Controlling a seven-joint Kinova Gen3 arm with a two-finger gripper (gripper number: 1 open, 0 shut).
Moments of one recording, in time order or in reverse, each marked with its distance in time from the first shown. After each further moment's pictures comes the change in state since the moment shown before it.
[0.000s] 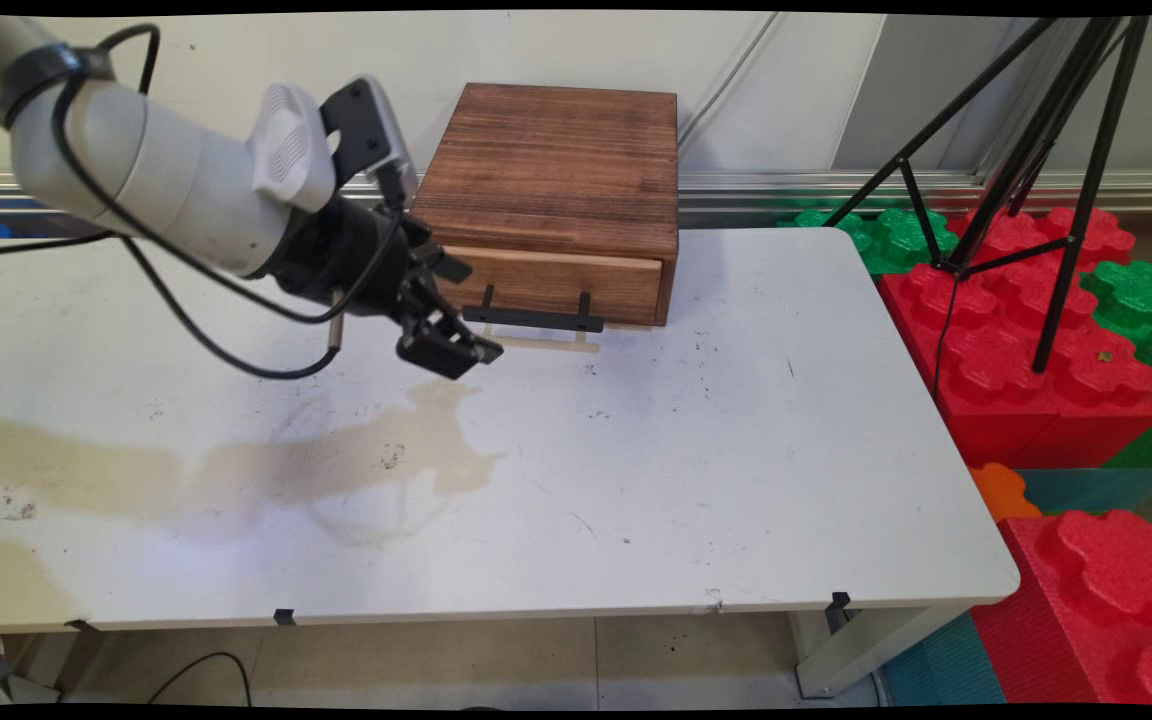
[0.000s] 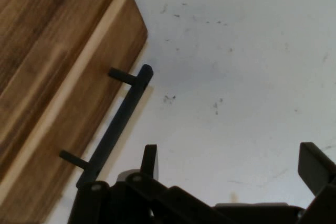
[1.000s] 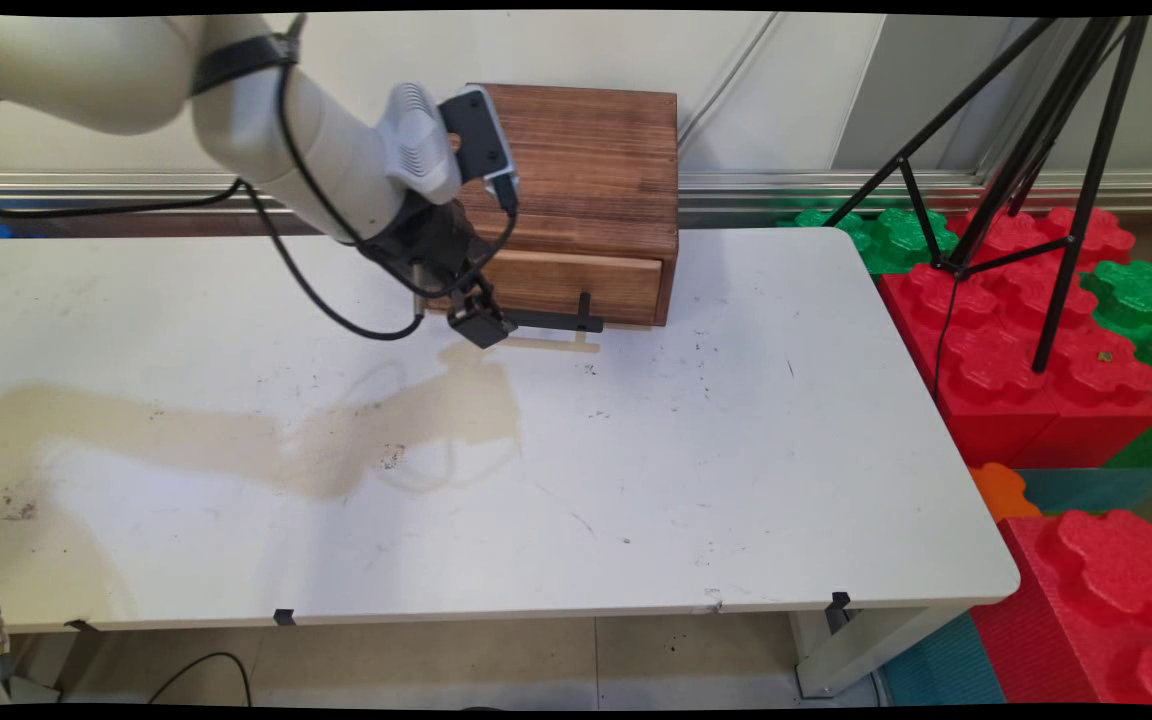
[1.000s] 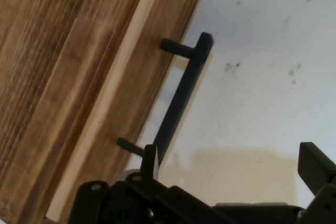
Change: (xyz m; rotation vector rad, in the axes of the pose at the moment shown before) arm 0.046 -0.024 0.063 0.111 -0.206 0.093
